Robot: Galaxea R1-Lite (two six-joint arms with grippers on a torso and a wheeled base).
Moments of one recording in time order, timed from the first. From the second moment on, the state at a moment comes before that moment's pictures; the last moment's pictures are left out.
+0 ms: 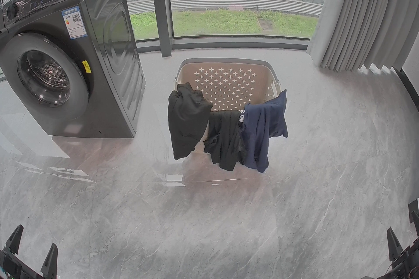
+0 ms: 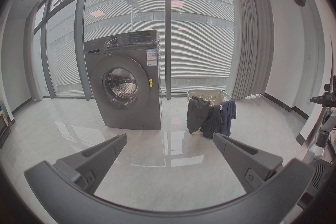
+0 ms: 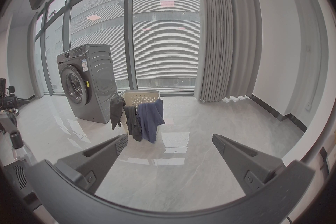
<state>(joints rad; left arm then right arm) 0.00 0.02 -0.02 0.00 -0.02 0.01 0.00 0.02 -0.02 0.00 0.02 -0.01</state>
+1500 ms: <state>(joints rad) 0.00 0.02 -0.02 0.00 -0.02 0.00 0.00 0.02 -0.02 0.00 0.02 -0.01</state>
